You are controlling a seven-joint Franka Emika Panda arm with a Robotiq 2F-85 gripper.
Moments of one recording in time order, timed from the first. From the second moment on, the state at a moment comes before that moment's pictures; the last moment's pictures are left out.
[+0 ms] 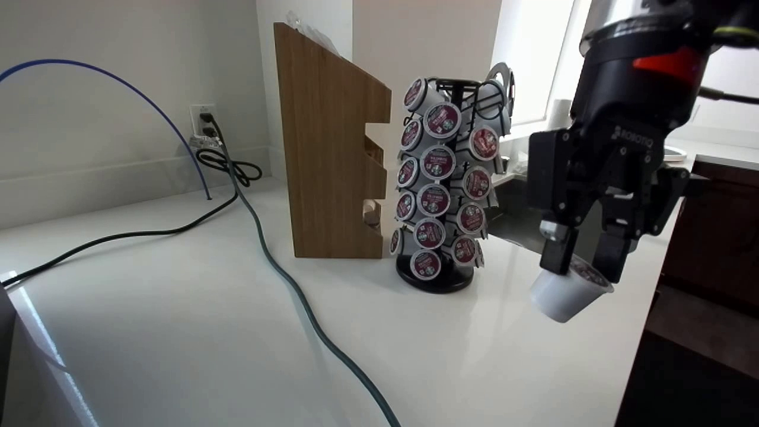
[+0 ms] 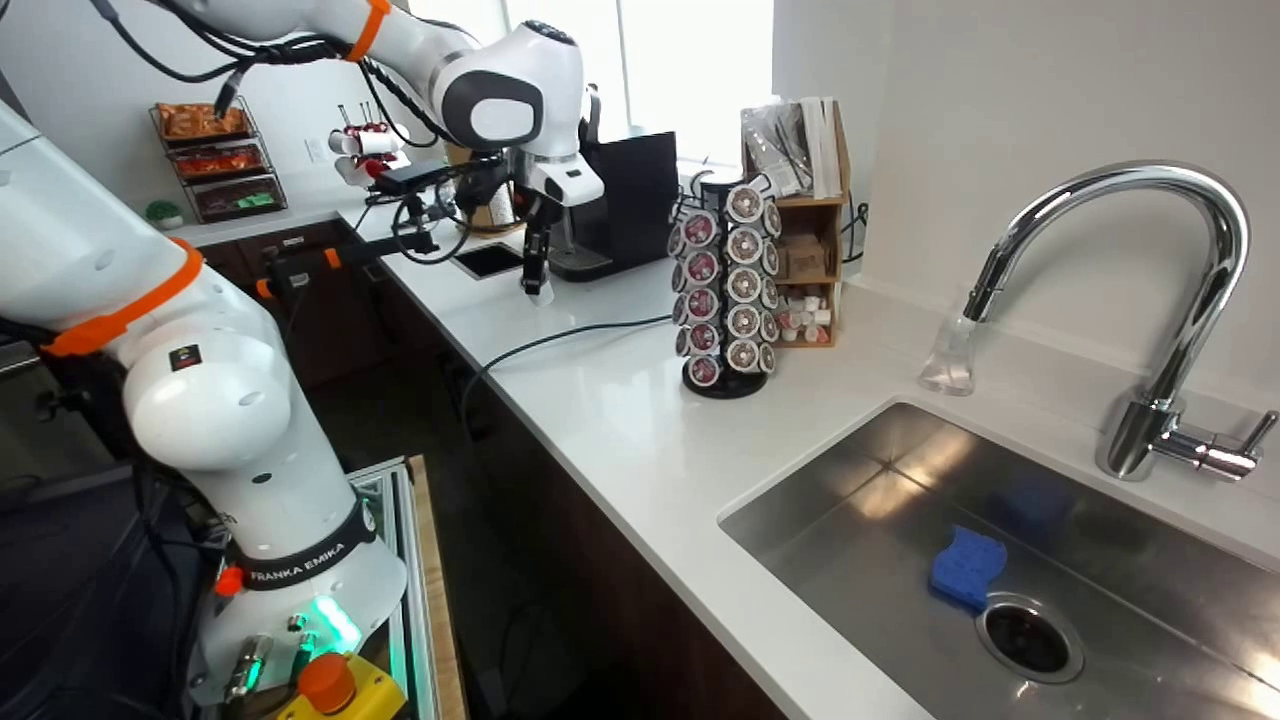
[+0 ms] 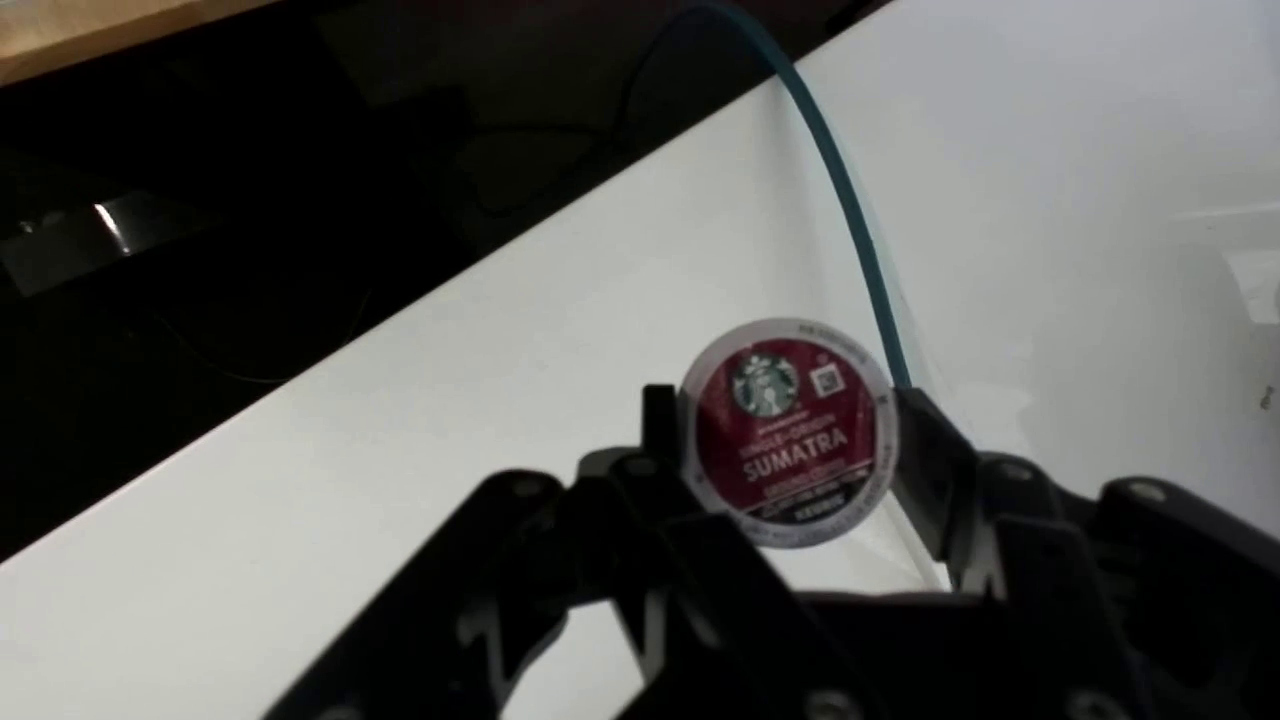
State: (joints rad) arm 0.20 -0.39 0.19 -2.52 0.47 2.06 0.50
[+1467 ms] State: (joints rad) arm 0.21 0.14 0.23 -2.35 0.26 2.23 0.68
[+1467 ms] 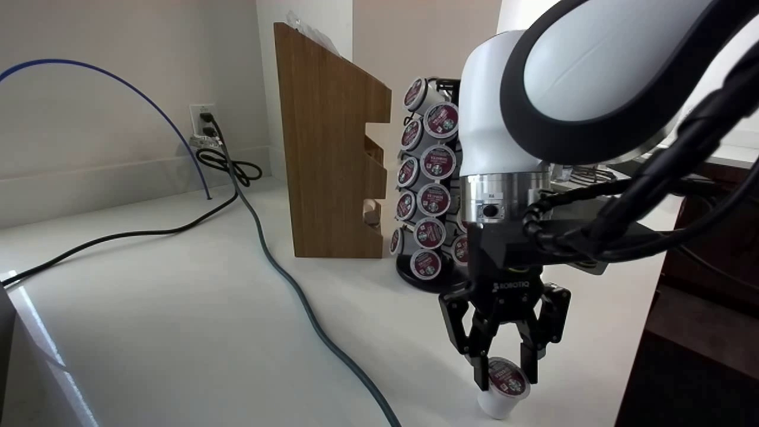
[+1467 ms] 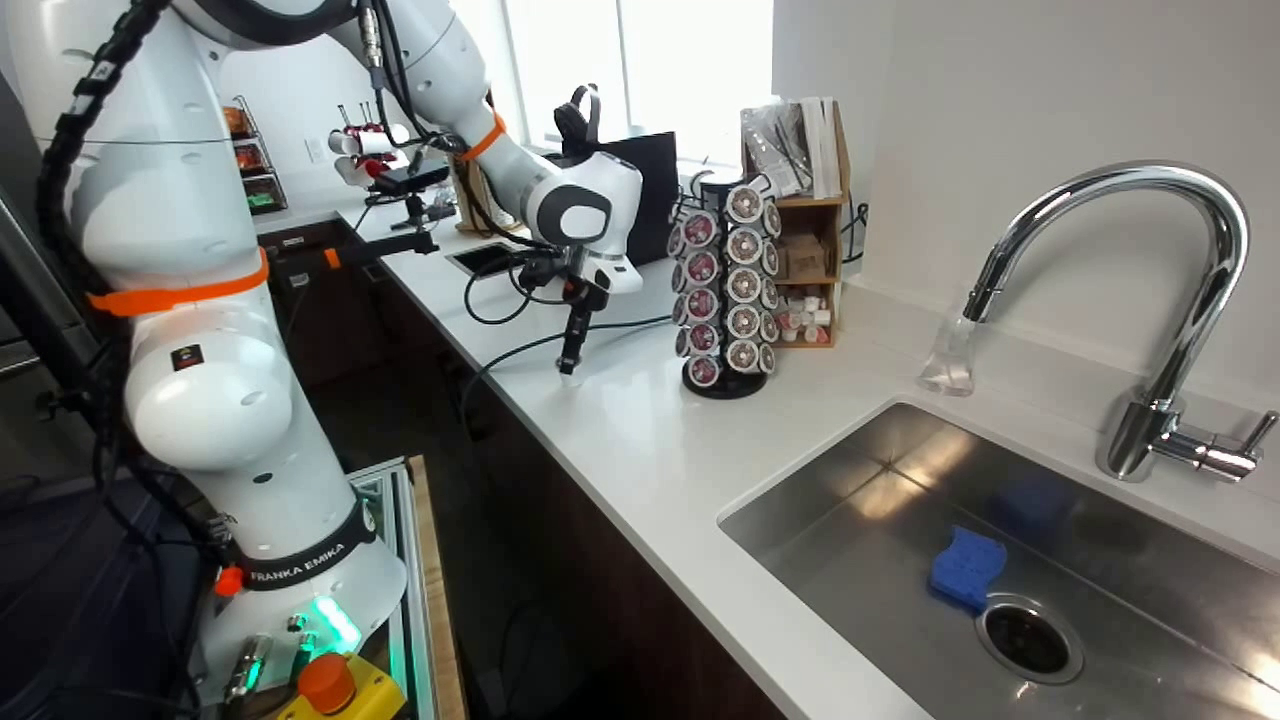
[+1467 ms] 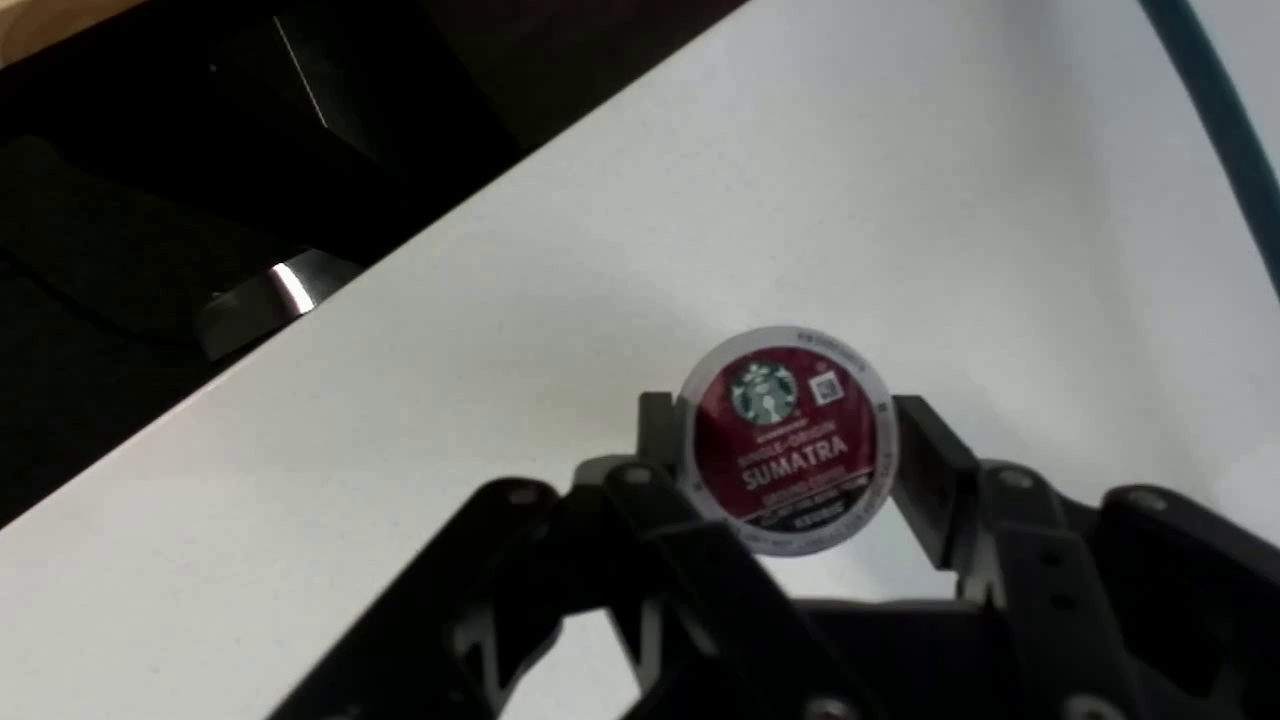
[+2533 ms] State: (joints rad) arm 0.23 -0.18 0.22 -2.36 0.09 2.12 0.61
